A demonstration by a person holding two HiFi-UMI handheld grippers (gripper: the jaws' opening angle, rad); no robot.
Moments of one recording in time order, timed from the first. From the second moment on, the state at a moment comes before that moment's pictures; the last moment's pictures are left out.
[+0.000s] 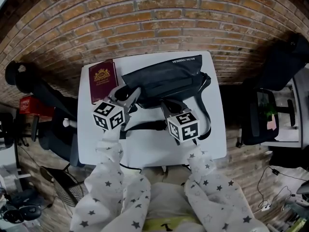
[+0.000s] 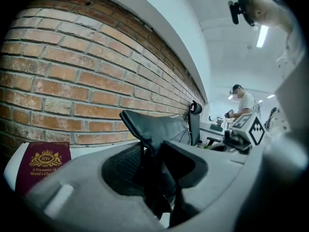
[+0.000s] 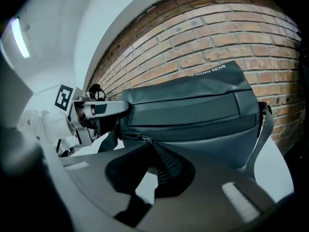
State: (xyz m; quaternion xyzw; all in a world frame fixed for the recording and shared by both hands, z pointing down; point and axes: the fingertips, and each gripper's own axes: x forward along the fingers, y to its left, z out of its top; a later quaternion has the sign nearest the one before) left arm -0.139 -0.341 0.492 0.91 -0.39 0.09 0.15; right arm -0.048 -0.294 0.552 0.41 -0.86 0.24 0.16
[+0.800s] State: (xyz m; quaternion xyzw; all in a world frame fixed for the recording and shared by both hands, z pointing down) left arm -0.141 -0.340 0.492 0.90 -0.41 0.08 0.15; right arm 0.006 -0.311 0.551 0.46 -0.84 0.24 0.15
